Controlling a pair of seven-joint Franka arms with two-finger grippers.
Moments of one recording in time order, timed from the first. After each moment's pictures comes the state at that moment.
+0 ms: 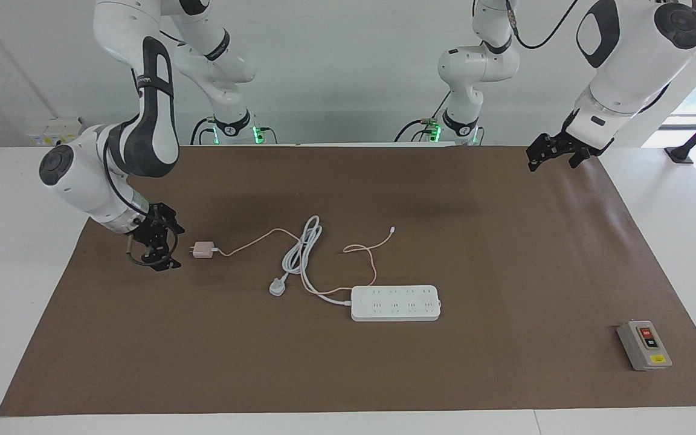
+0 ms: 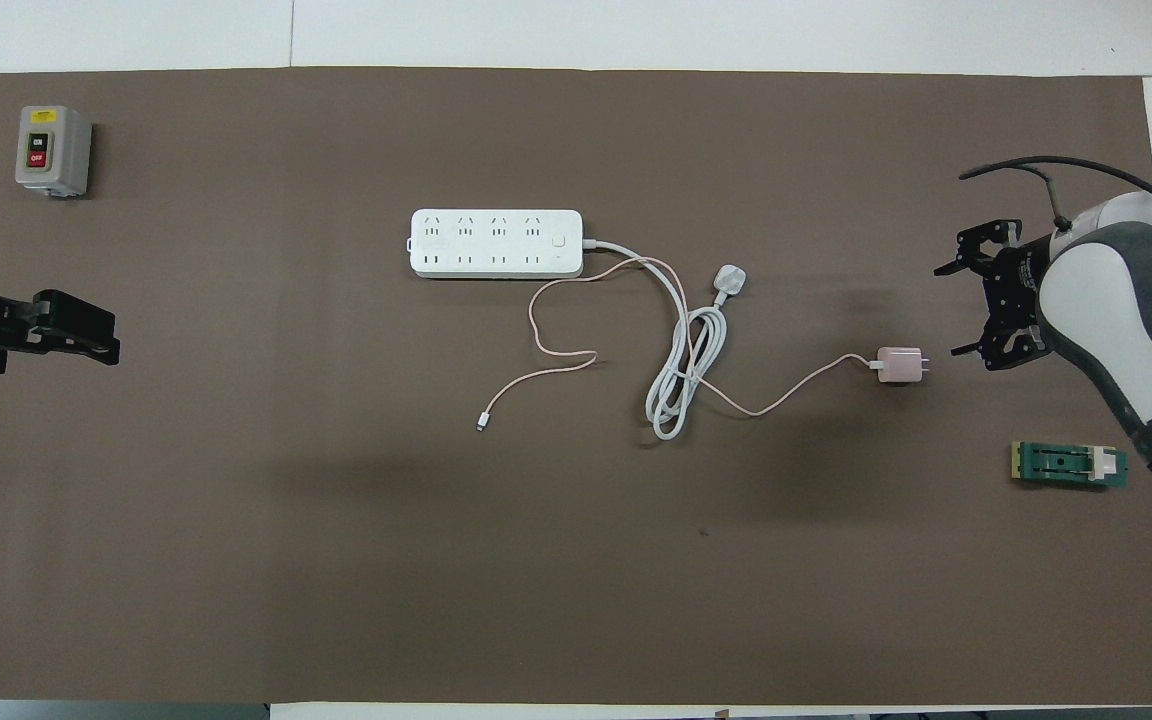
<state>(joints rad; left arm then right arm) 0.01 -0.01 -0.07 -1.65 0.00 1.50 -0.07 -0.20 0.27 0.08 -1.88 0.24 2.03 1.23</state>
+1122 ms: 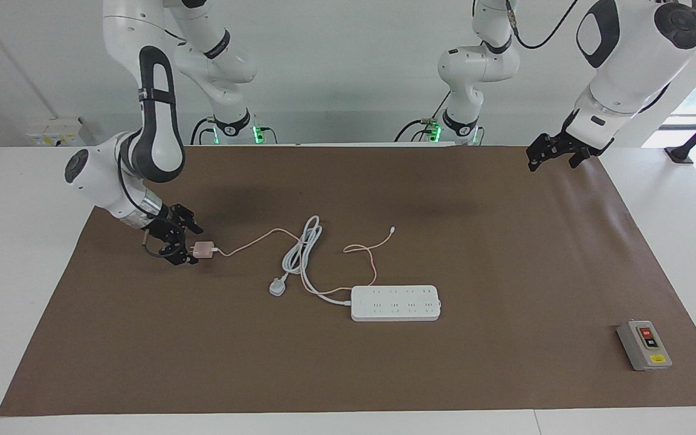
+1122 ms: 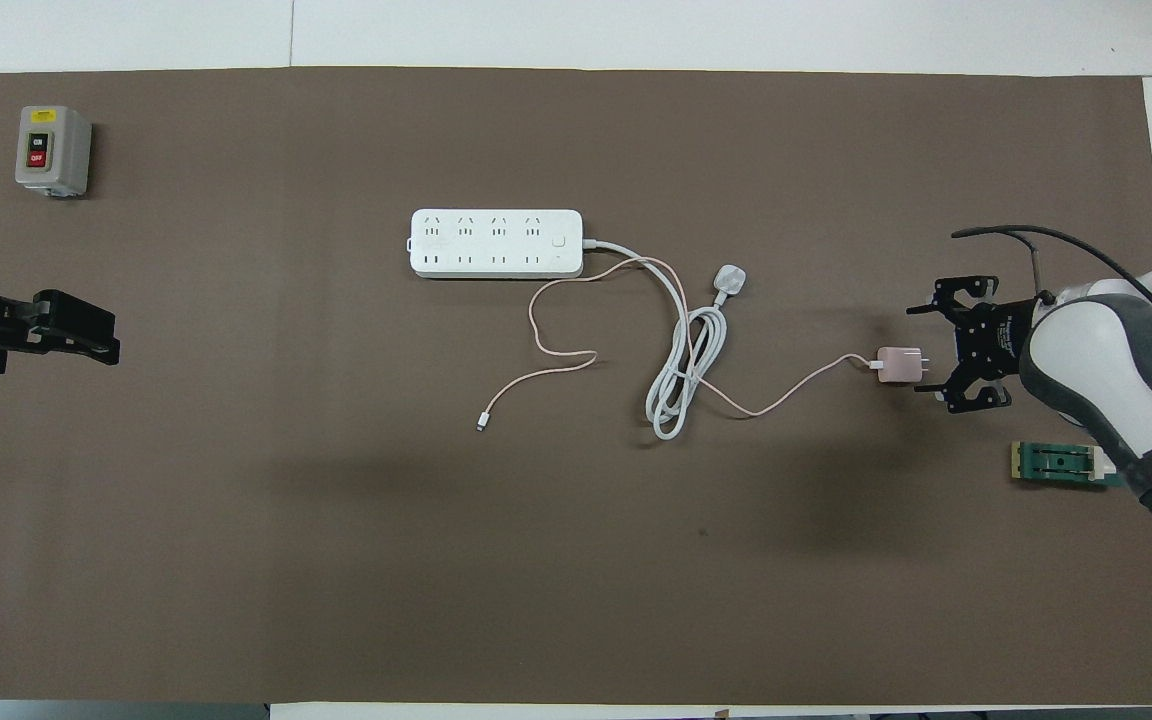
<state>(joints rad) 0.01 -0.01 -0.07 -1.65 0.00 1.50 -0.07 -0.23 0.19 0.08 -2.16 0.52 2.27 1.02</state>
